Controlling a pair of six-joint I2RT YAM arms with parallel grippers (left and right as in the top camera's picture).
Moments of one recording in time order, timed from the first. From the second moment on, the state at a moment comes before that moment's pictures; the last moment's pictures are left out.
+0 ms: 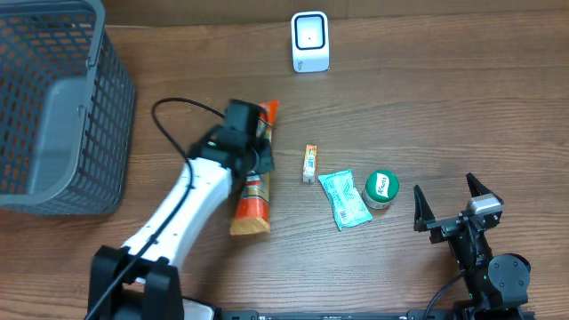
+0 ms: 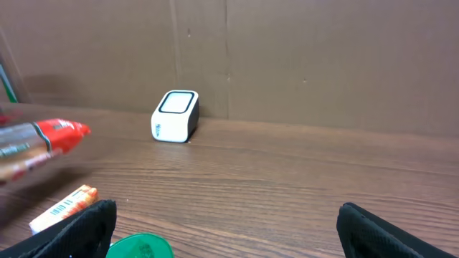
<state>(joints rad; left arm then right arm) -0.30 1.55 1.04 -0.64 -0.04 -0.44 0.12 0.01 0.02 -0.02 -0.12 0.02</state>
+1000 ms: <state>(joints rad) -0.38 1.80 1.07 -0.55 -0.09 -0.47 0.12 0.01 0.02 -0.02 -0.12 0.02</state>
